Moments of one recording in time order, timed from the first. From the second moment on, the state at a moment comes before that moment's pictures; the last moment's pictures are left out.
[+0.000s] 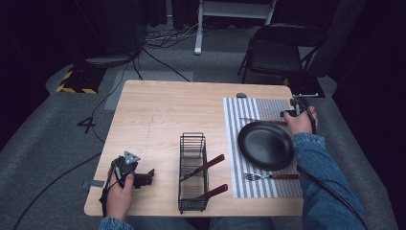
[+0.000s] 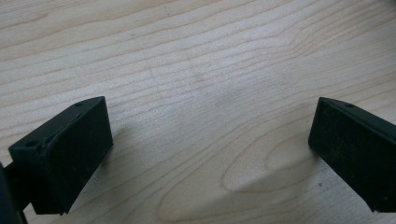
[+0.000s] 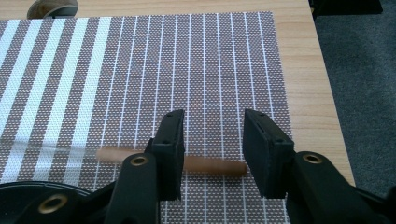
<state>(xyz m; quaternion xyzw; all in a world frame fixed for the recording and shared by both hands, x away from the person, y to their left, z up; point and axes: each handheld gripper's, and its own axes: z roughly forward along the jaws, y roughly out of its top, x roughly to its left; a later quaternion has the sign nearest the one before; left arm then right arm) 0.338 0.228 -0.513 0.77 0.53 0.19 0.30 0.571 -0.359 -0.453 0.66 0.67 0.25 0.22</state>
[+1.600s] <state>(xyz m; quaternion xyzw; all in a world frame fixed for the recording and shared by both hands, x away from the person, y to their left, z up) 0.338 0.228 -0.513 0.77 0.53 0.19 0.30 0.546 -0.383 -0.480 0.64 0.70 0.23 0.23</state>
